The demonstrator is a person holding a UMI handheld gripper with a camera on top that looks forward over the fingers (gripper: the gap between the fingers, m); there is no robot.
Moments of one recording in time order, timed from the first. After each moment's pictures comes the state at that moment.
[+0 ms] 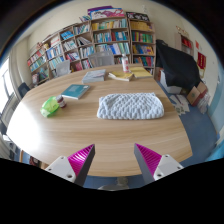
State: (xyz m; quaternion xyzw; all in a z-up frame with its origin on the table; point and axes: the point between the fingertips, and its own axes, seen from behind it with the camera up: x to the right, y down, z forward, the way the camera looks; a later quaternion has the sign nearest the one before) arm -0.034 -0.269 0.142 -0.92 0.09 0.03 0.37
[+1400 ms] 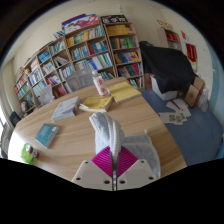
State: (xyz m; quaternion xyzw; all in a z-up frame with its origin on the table) arm 0.149 0.010 0.115 -0.88 0.18 0.04 0.43
